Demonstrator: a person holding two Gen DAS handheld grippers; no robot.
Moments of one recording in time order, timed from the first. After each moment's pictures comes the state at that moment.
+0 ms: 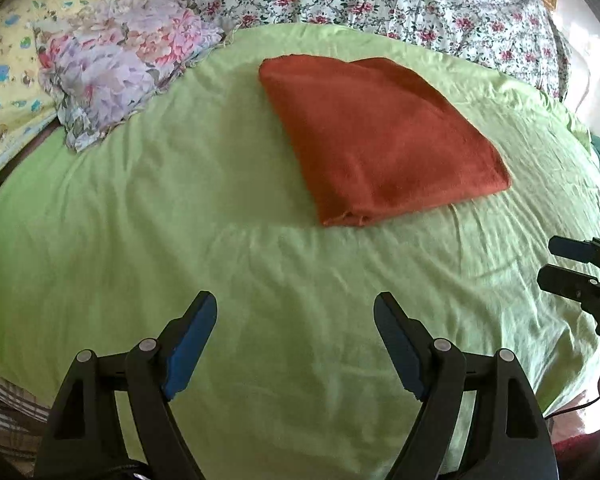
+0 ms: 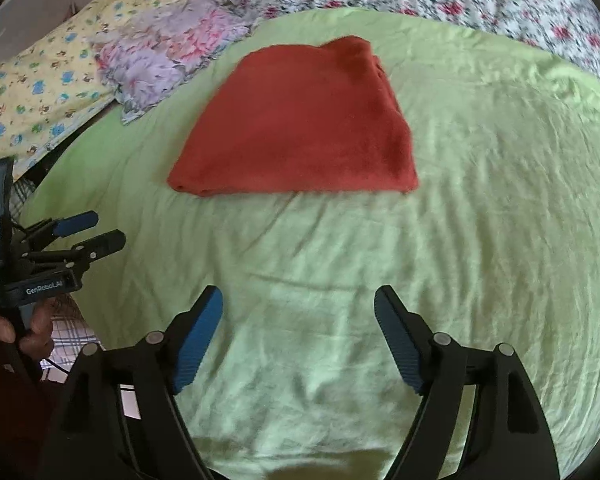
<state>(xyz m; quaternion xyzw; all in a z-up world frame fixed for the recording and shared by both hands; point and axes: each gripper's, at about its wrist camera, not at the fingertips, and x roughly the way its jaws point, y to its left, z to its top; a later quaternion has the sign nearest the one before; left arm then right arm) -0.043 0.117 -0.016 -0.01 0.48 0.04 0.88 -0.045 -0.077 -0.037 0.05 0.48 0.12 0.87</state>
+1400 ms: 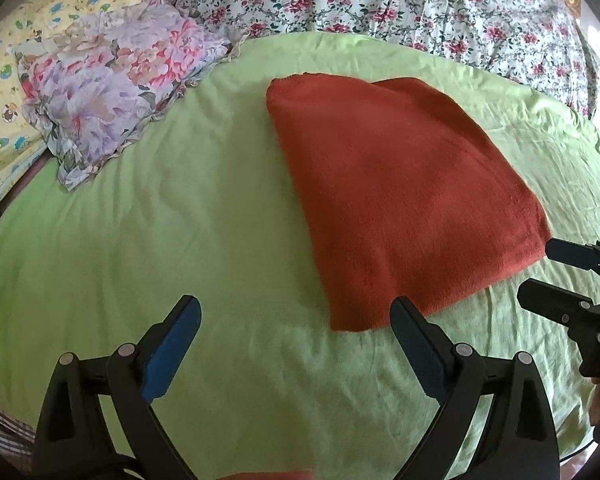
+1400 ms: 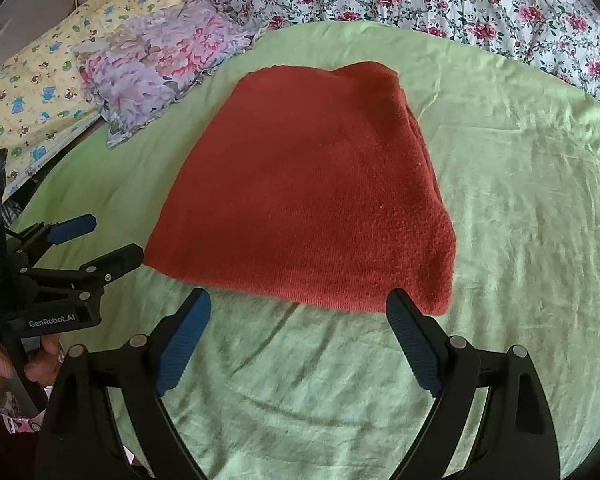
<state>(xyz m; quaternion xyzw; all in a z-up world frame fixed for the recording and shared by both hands) 0.038 0.116 -0.016 -0.01 0.47 0.09 0.88 0.040 -0.061 -0.037 0.04 0.47 0.13 0.87</state>
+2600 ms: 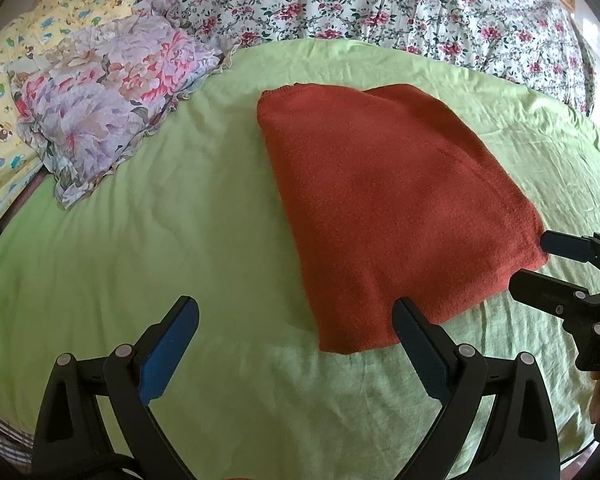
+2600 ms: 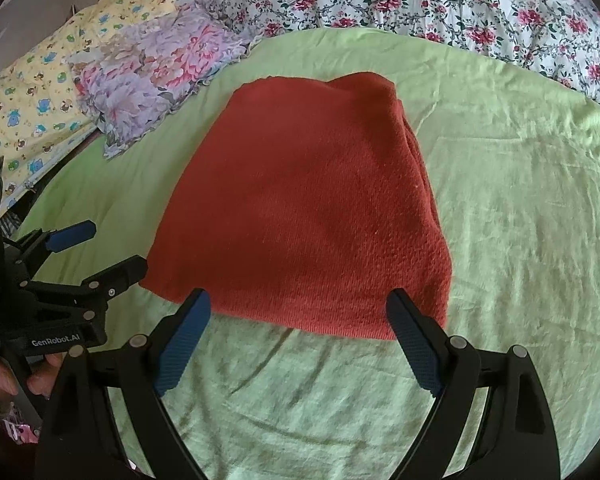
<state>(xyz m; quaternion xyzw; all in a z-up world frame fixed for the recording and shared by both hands) 0.047 0.106 -0.010 0.01 0.47 0.08 0.88 0.053 -0.065 -0.031 0.04 0.46 0.13 0.88</state>
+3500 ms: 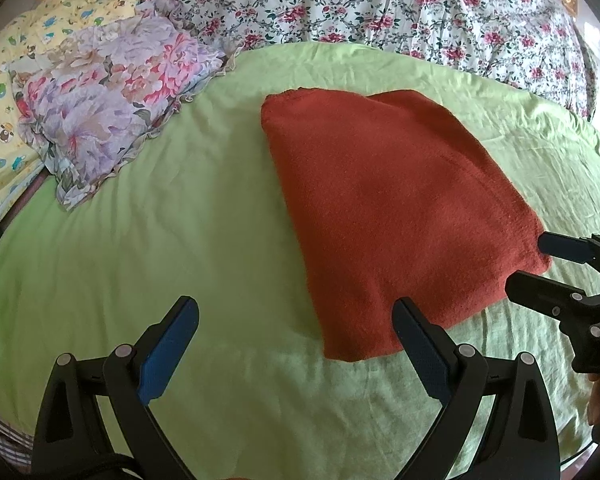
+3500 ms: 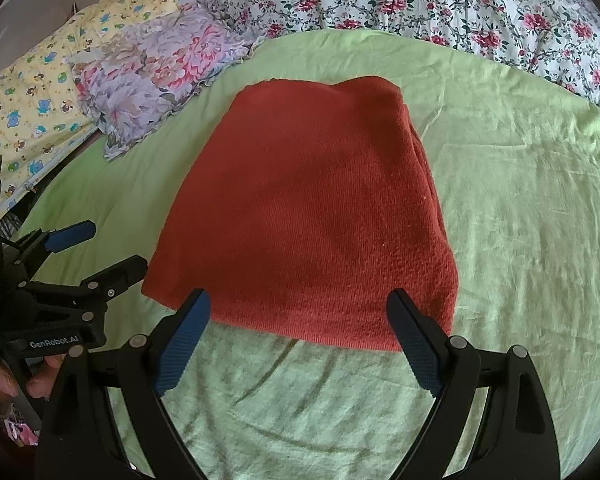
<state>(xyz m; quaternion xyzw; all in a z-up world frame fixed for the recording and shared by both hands) 0.048 0.107 -0.007 0.00 0.47 0.09 0.88 0.059 -0.061 -0.029 0.04 0.46 0.13 0.88</state>
